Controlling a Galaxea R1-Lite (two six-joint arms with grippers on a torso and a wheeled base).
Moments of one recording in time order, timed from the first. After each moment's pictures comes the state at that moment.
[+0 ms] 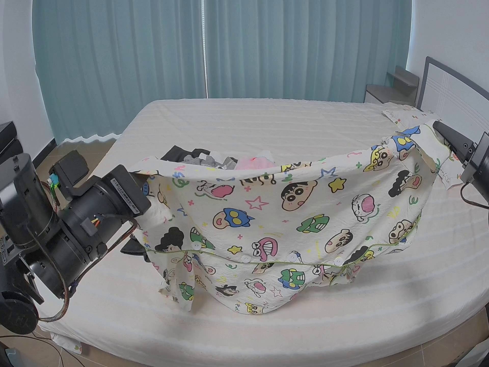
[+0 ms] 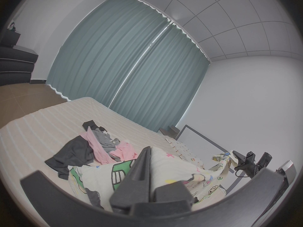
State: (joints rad) left arm -0.65 1.42 -0.52 -0.97 0.29 -0.51; right arm 0.08 1.27 -0.51 -1.02 0.41 0.71
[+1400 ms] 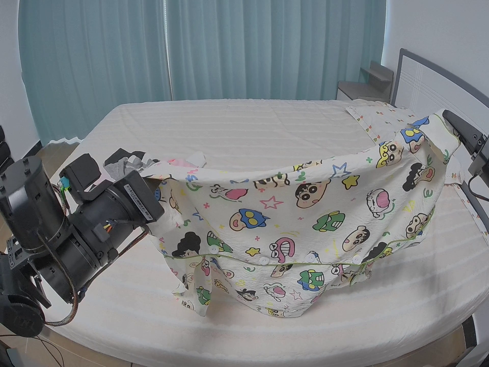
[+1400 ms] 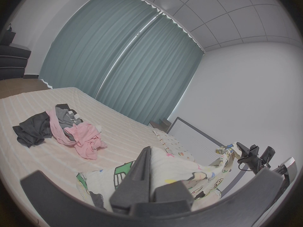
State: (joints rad) left arm -0.68 1.44 -0.52 -0.98 0.30 -0.51; right arm 0.08 1.23 -0.53 -1.02 0.40 0.71
